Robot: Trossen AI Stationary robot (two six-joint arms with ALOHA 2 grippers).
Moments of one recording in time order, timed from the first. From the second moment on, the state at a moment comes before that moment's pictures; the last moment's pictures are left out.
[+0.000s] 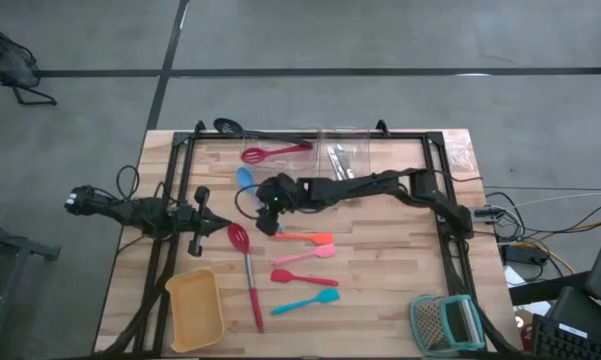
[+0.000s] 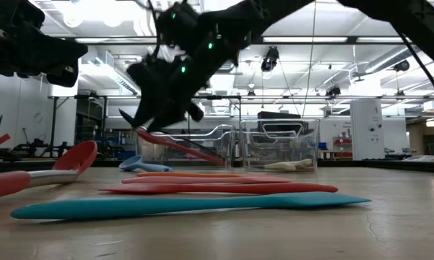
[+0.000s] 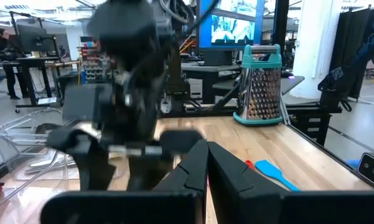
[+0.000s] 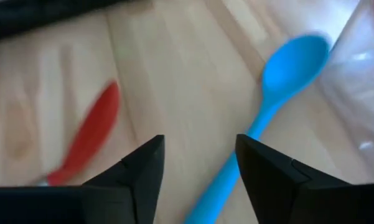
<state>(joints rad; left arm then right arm) -0.27 0.05 0.01 0.05 -0.23 0.02 -0.07 2.27 1.79 -0.26 0.11 0.29</state>
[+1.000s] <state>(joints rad) -0.27 0.05 0.01 0.05 -0.23 0.02 -0.04 2.37 1.78 -0.28 0.31 0.34</state>
